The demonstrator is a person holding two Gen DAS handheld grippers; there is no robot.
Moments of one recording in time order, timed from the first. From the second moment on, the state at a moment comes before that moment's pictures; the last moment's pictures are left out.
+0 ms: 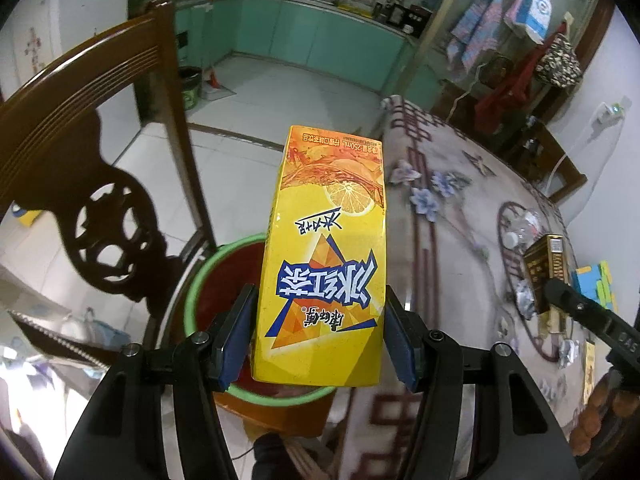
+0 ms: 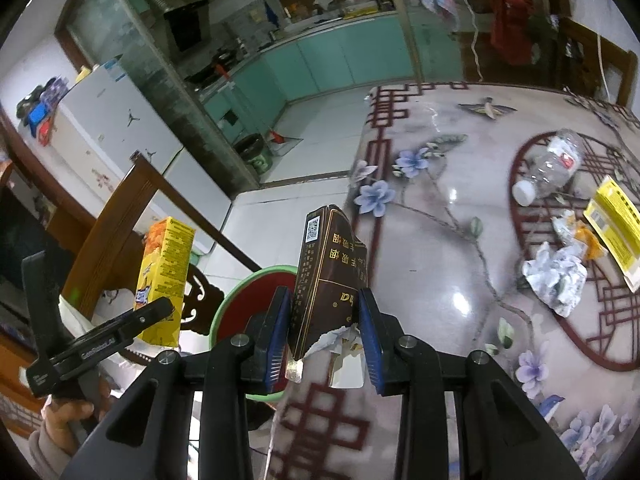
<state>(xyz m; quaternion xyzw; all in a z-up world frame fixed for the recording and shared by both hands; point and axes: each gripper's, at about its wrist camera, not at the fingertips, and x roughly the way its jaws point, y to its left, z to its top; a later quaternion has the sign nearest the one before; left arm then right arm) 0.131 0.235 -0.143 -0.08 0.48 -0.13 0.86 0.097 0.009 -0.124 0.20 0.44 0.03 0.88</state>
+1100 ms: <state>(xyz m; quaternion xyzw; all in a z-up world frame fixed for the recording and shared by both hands) 0.147 0.263 -0.197 -0.06 0.55 -0.10 0.83 0.141 0.083 -0.150 0.18 0.48 0.11 0.85</state>
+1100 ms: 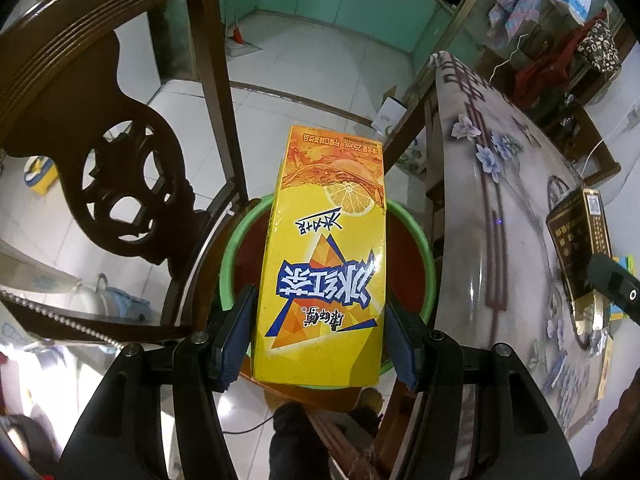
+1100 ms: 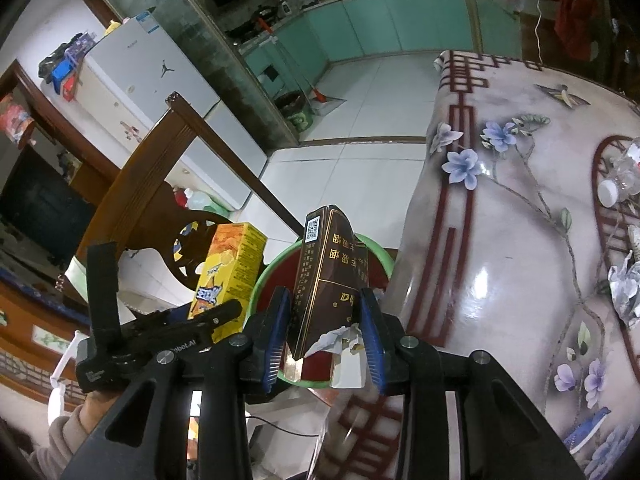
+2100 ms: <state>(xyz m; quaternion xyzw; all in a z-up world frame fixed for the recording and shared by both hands) 0.133 0.231 -0.172 -0.03 0.52 -0.12 0.85 0.116 0.058 -0.119 0.15 0.45 0.05 0.88</state>
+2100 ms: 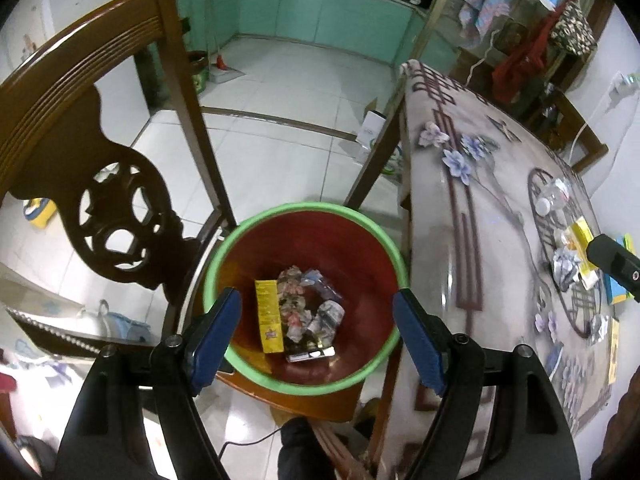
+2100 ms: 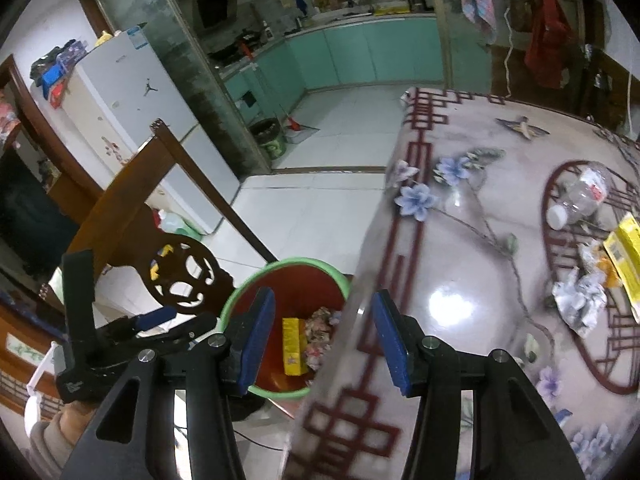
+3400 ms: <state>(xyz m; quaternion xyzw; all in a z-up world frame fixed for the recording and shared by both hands) 0.124 -0.163 -0.218 -0.01 0.55 -0.21 0.81 -0.058 -0.324 -0.198 0.13 0.51 -0.19 0.83</state>
